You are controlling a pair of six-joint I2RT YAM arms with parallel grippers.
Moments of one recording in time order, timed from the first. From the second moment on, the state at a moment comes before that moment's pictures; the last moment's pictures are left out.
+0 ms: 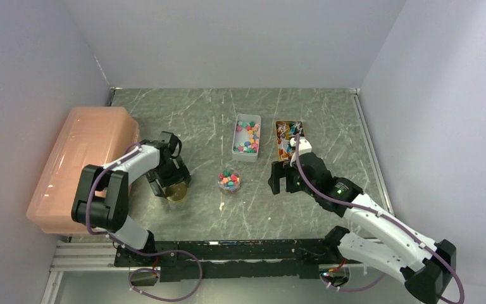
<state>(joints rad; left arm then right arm) -0.23 1.55 0.88 -0.79 -0.06 -0.75 0.74 0.85 0.71 -0.52 0.17 0.42</state>
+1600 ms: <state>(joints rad) -0.56 1.63 1.49 -1.06 -0.08 -0.65 0.74 0.75 0.68 -0.59 0.18 0.45</state>
